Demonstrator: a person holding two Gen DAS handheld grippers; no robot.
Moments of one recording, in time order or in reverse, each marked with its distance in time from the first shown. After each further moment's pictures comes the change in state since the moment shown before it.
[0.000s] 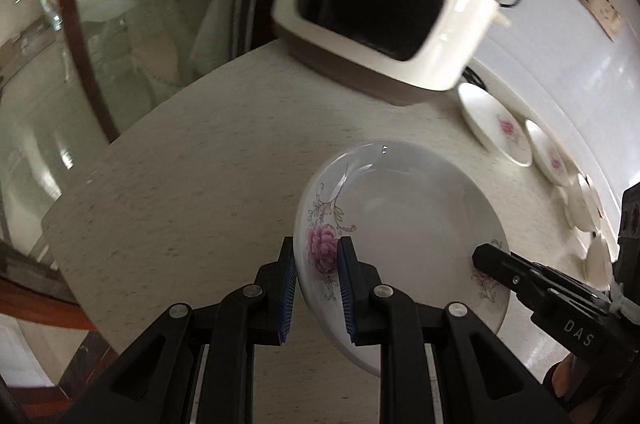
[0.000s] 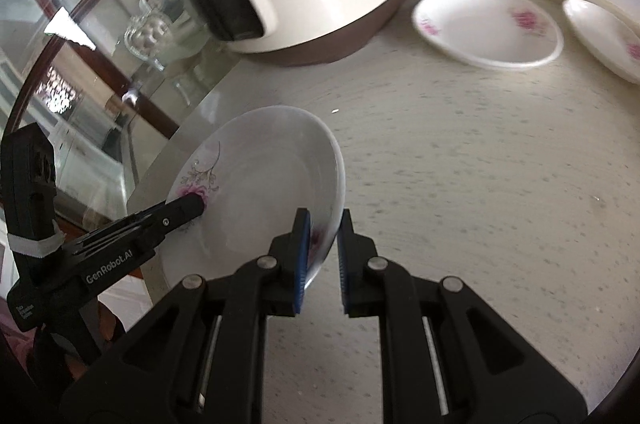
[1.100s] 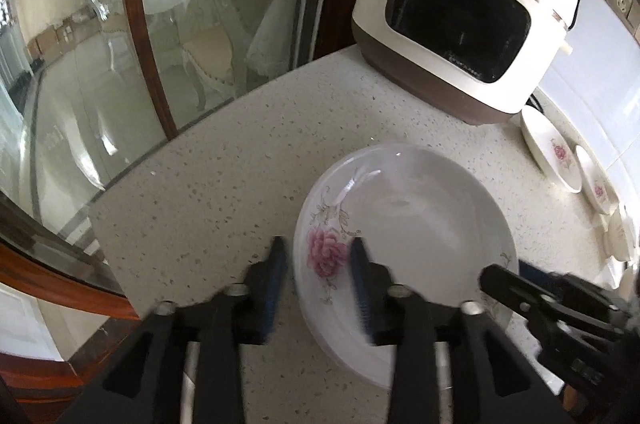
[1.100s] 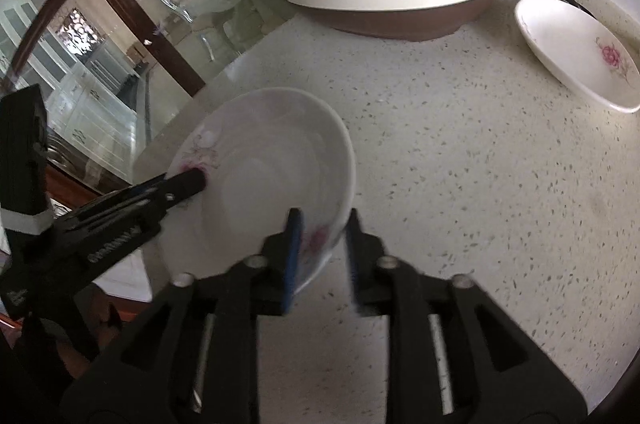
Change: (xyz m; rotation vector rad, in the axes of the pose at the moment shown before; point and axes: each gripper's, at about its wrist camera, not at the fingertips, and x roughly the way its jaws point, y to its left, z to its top) left arm 0.004 0.033 0.002 -0.068 -0.035 0.164; right arm 0.043 0.042 0.015 -0.156 0.079 0.053
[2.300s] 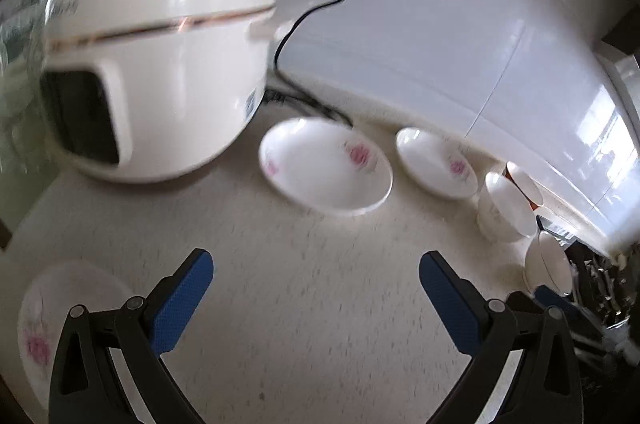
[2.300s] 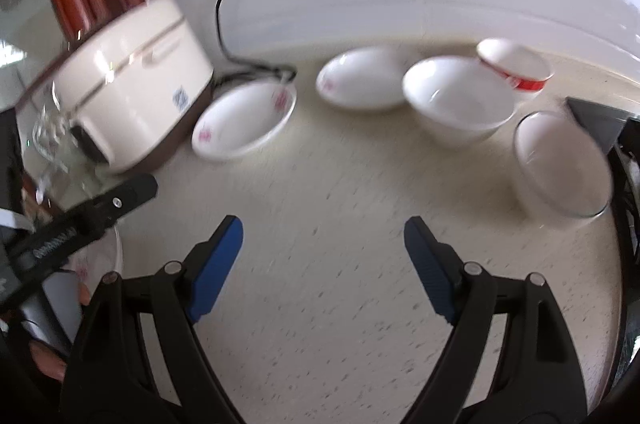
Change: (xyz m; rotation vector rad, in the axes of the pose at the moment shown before) left arm -0.013 -0.223 0.017 0.340 -0.158 -0.388; right arm -0.175 -0.150 -0.081 0.422 -0.380 -0.459
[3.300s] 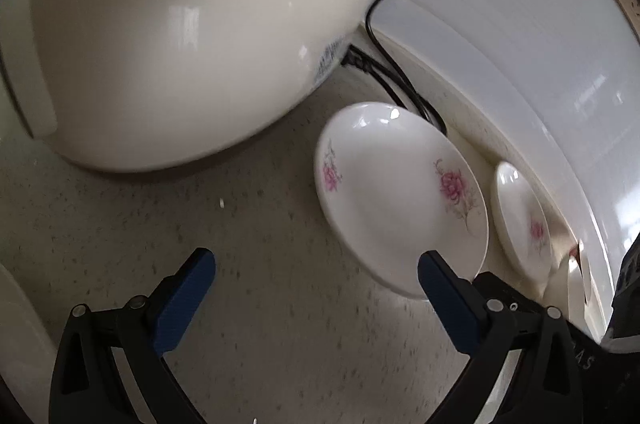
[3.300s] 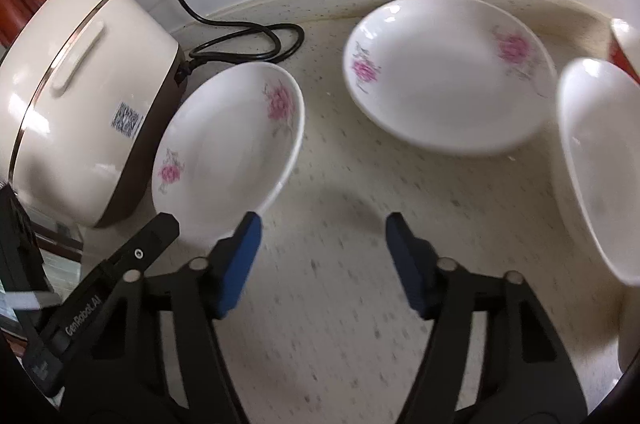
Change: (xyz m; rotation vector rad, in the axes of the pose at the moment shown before) left arm 0.104 0.055 0.026 -0.341 0.162 0.122; right arm 0.161 0.014 0.079 0.053 0.313 0.112
